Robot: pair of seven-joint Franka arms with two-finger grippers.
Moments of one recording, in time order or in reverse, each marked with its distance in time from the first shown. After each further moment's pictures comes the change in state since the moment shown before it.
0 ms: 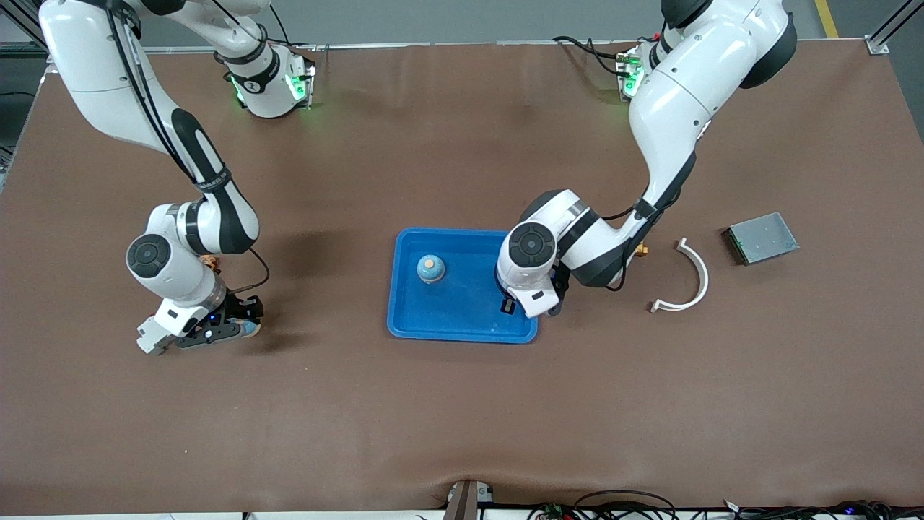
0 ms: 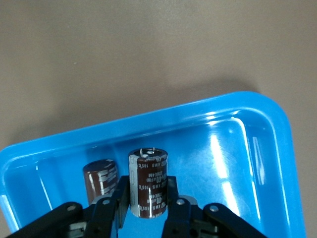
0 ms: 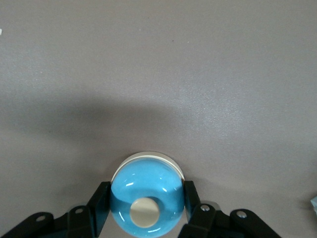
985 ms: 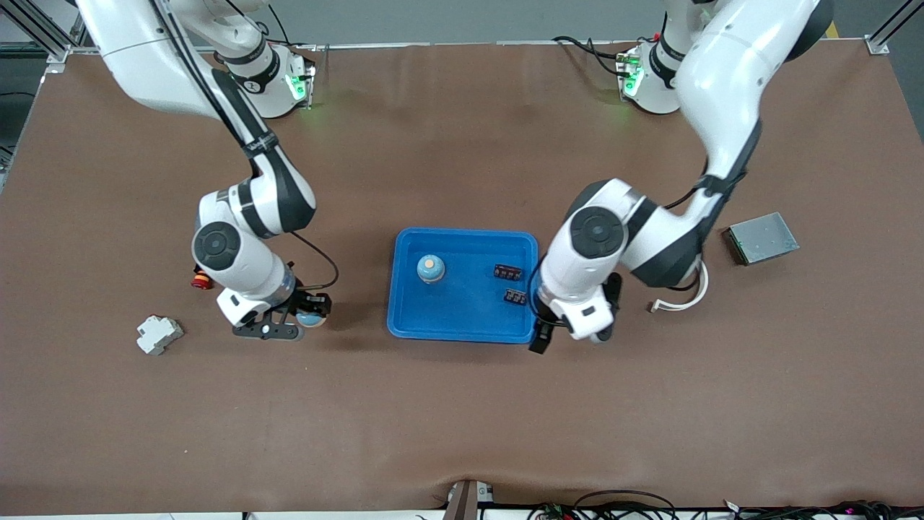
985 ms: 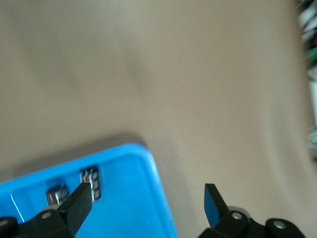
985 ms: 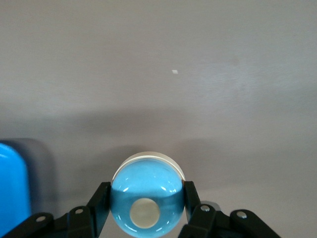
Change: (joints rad) left arm 0.127 -0.182 -0.002 0.075 0.000 -0.010 0.212; right arm 0.151 -0.059 0.138 0.156 0.000 -0.243 0.603
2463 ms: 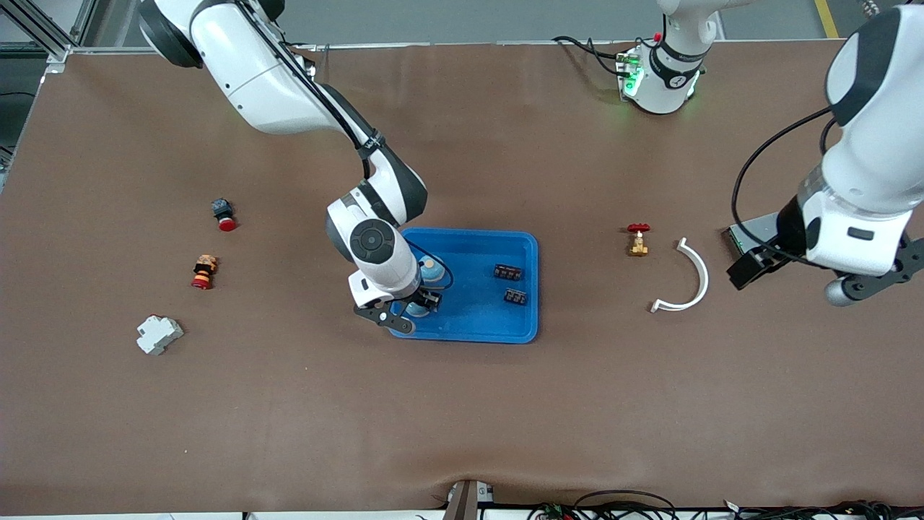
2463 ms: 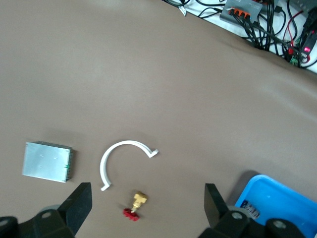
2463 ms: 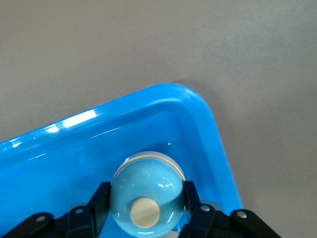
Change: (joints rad) left arm 0.361 -0.425 -0.025 -0.001 -0.127 -0.470 1.184; right arm 0.294 0.289 0.000 0.339 -0.001 -0.056 0.570
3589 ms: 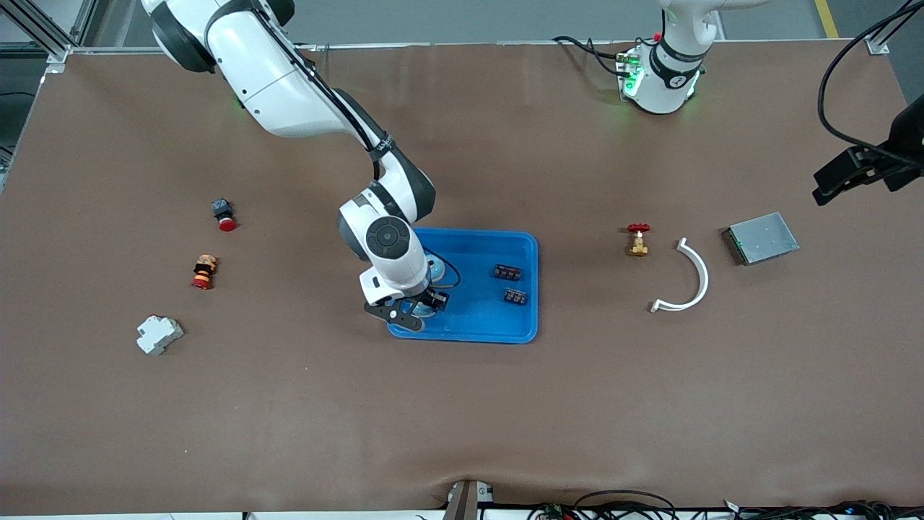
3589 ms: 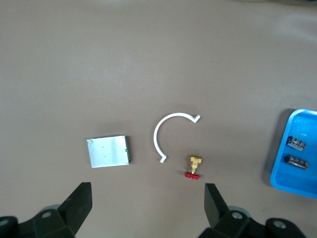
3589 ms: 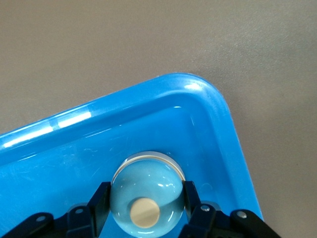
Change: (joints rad) left arm -0.220 -0.211 0.438 -0.042 -0.158 -0.184 0.483; right arm 0.040 0.025 -0.026 0.009 -0.036 0.021 0.031
